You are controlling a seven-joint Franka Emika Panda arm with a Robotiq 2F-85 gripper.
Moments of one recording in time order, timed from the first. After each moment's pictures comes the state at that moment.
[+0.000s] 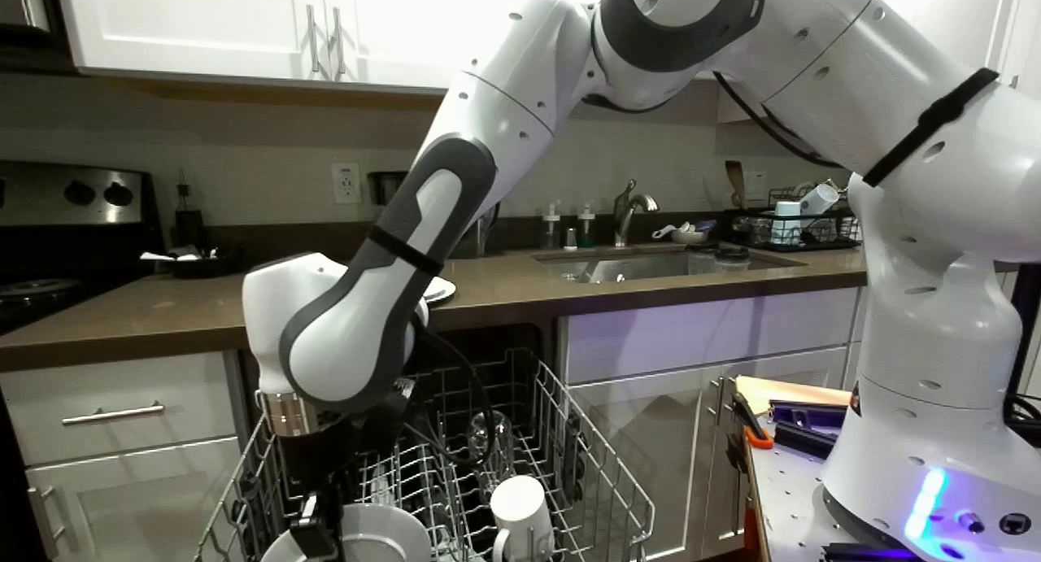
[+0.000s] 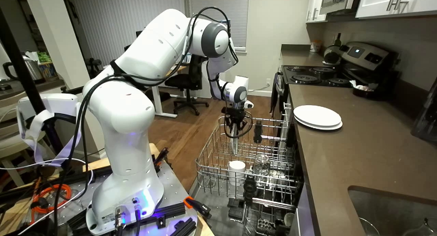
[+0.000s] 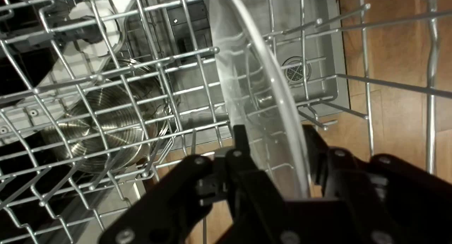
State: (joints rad) arm 0.20 0.86 0.15 -1.72 -0.13 2.47 -0.04
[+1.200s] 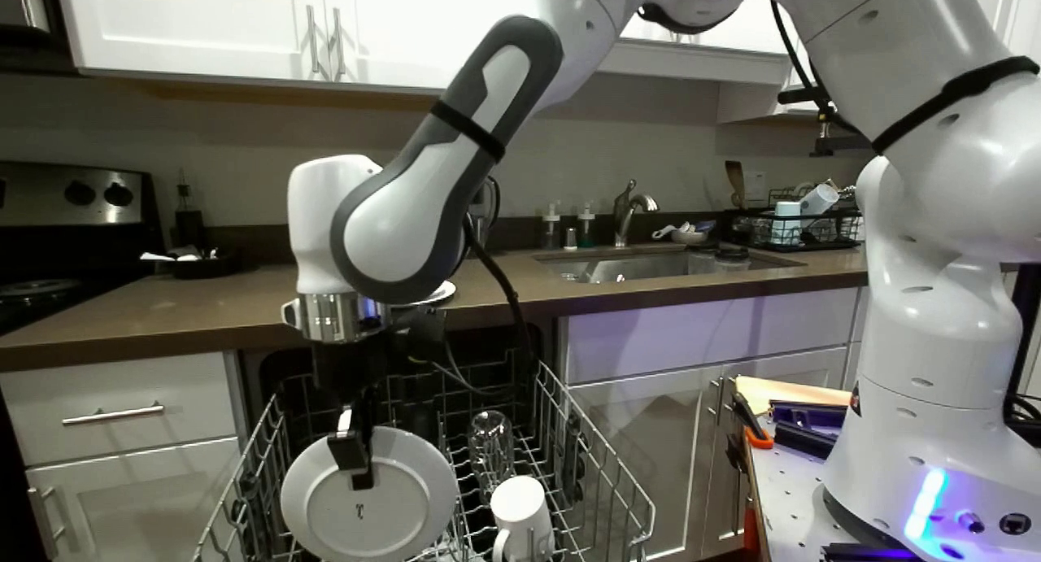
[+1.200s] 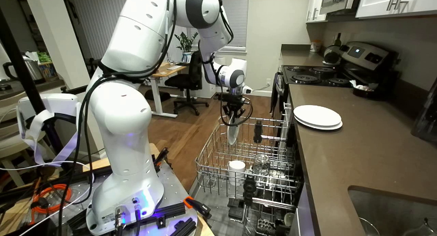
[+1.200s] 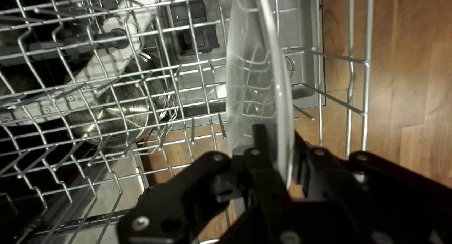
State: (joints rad) arm 0.11 0.54 0.23 -2.01 -0.10 2.50 -0.12
